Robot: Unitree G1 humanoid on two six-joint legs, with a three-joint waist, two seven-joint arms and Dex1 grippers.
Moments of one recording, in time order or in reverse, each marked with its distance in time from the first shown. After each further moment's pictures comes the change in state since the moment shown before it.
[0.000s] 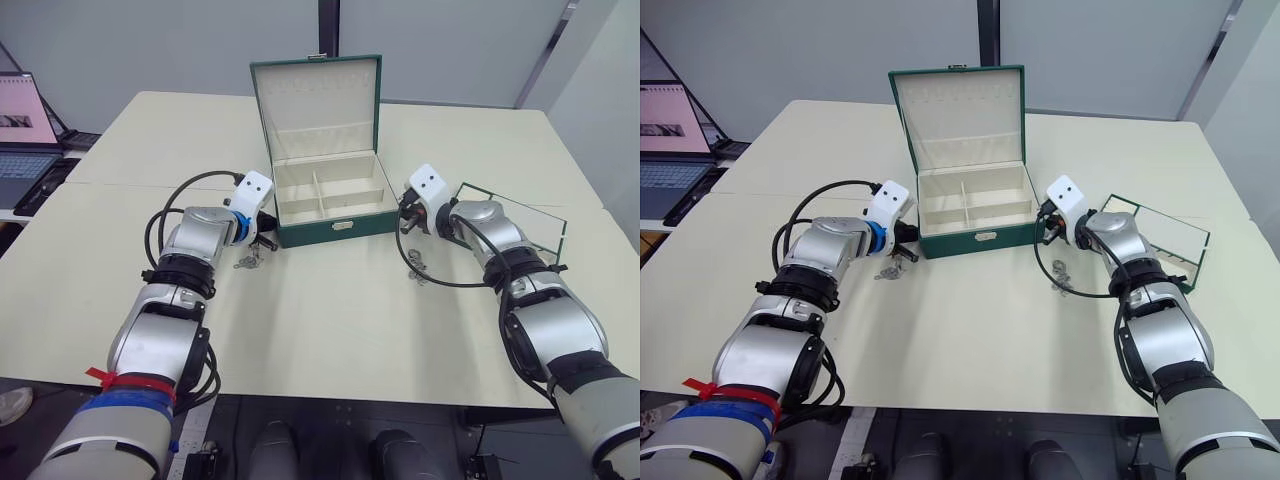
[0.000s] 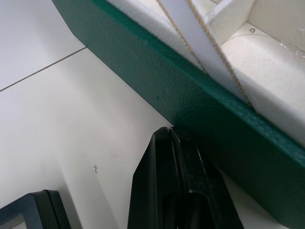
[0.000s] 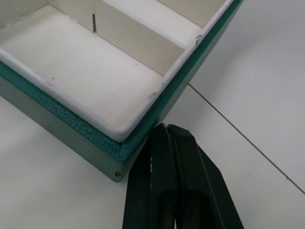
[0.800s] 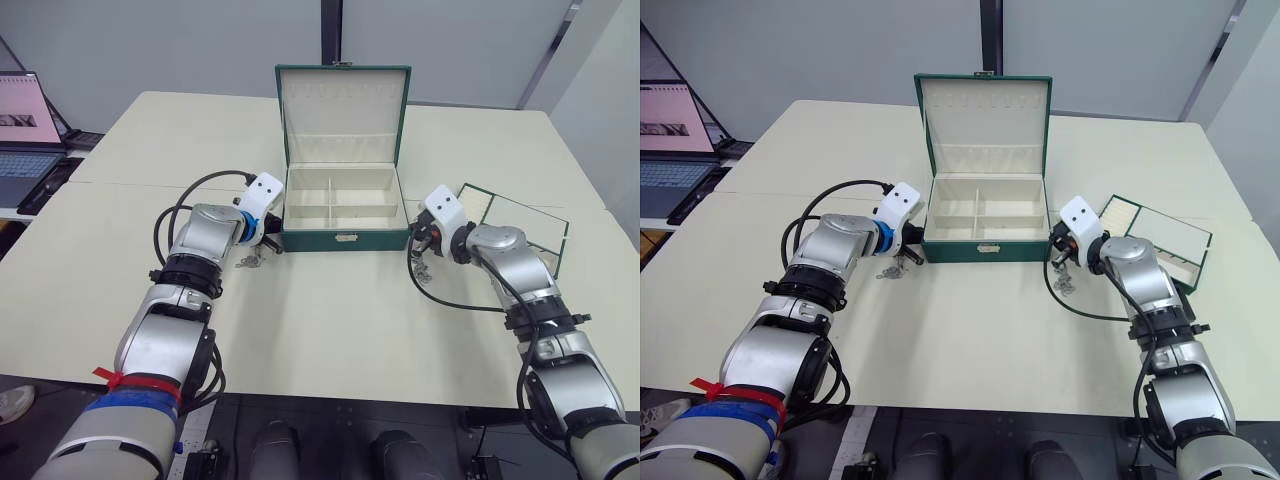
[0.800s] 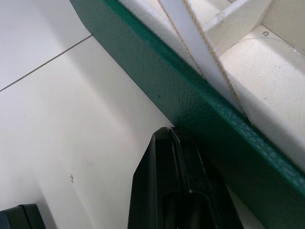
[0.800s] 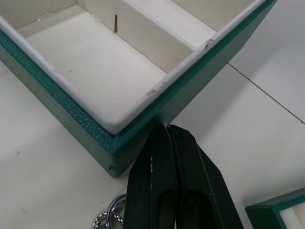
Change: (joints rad) left arm 0.003 -0.031 -0.011 -0.052 0.075 0.027 -0.069; right arm 0.393 -0.053 -0.072 -0.755 -0.001 0.396 0.014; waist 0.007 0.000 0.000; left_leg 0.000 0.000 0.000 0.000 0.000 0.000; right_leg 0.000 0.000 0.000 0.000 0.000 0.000
